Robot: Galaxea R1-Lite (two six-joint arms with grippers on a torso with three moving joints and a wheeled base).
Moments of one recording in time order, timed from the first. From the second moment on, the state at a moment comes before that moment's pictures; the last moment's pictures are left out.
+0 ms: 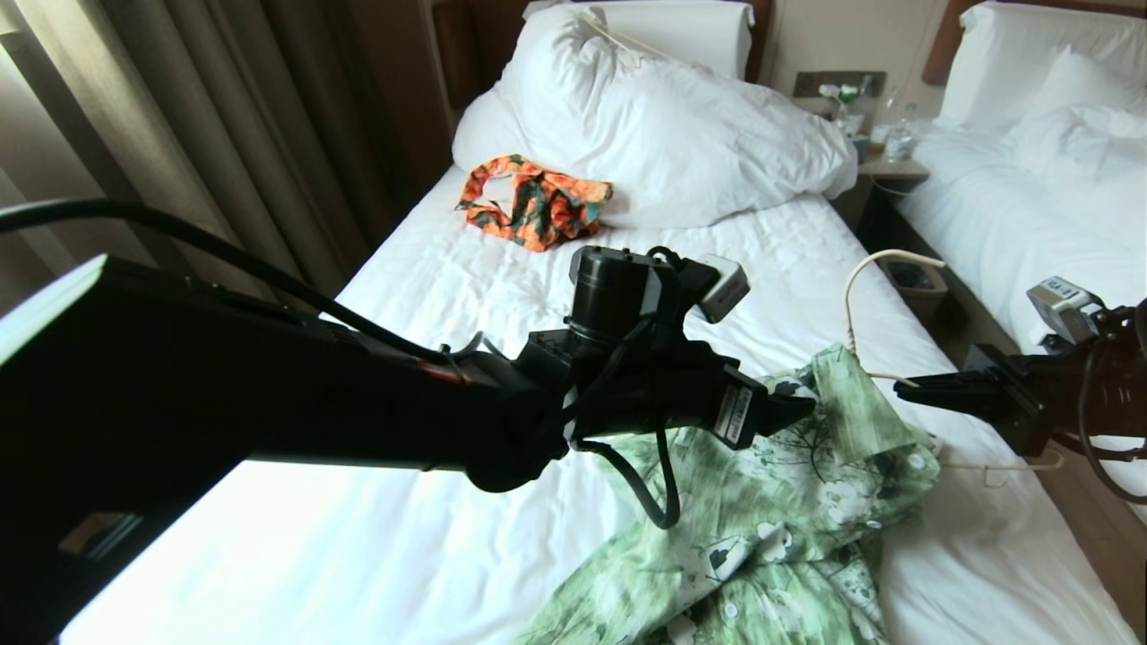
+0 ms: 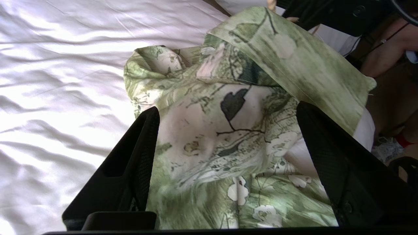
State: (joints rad) left arm -0.85 2.06 -1.41 -0.38 -0.26 0.02; right arm -0.22 2.00 -1.37 0.63 1.52 -1.25
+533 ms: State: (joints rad) left arm -0.85 2.21 -1.58 -0.37 -0.25 0.01; right arm -0.22 2.01 -1.36 0.63 1.52 -1.25
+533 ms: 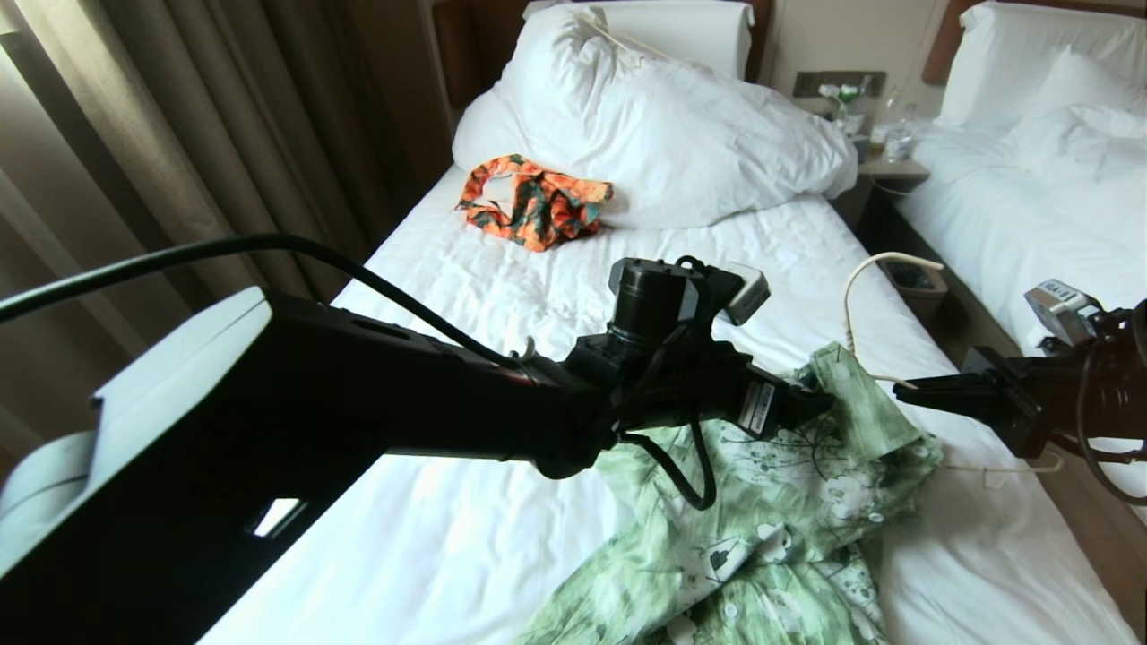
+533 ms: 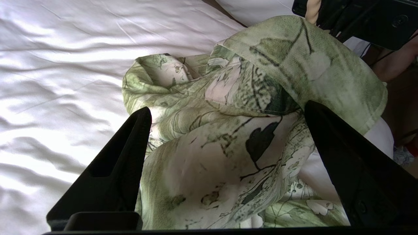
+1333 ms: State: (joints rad) left arm -0.88 2.31 -1.67 -0.38 -0.20 0.02; right arm -0.22 2.01 -1.34 0.62 1.52 -1.25
